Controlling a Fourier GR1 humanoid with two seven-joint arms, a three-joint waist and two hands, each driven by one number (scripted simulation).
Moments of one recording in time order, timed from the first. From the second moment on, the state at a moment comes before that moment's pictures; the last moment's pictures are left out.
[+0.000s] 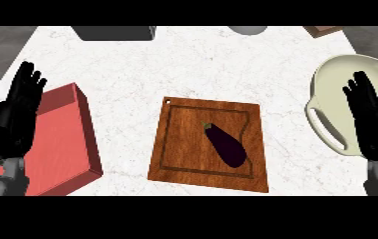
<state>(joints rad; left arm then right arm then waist) -0.08 0.45 0.00 -1.63 0.23 0.30 0.09 -0.06 -0.48 0.01 -1.50 -0.30 -0.23 -0.02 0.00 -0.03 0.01</state>
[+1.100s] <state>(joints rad) -0.31 0.31 -0.13 -1.61 0.27 0.22 0.05 -0.77 -0.61 0.46 -1.44 -0.16 0.73 -0.42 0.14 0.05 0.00</state>
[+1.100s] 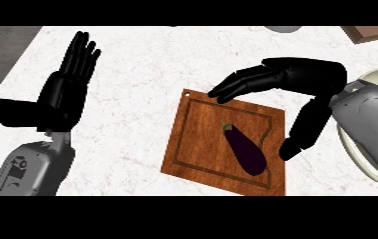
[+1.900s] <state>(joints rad) -0.32 0.32 -0.07 -1.53 0.27 0.21 0.02 -1.02 -0.62 0.84 -1.26 0.27 0.57 -0.67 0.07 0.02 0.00</state>
